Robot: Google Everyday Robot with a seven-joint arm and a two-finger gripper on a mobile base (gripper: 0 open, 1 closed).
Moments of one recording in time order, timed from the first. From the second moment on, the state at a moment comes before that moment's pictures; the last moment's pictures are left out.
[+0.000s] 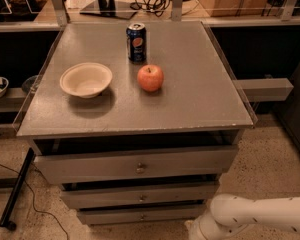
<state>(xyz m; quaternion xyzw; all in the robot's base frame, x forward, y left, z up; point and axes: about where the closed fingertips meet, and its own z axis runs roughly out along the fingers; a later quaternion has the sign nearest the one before) 0.316 -0.117 0.381 -0.53 0.80 0.26 0.07</state>
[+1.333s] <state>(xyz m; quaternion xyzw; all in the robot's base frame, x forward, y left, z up) 0.384 -0.114 0.300 -0.47 0.81 0.32 0.14</state>
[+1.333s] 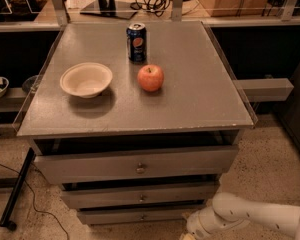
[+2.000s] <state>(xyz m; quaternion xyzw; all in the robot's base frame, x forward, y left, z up) 0.391 -0.108 0.286 -0.47 0.81 0.32 0.14</state>
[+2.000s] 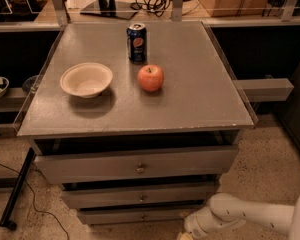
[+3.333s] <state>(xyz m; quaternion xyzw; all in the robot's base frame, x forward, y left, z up) 0.421 -0.084 0.252 -0.47 0.81 0.32 0.17</state>
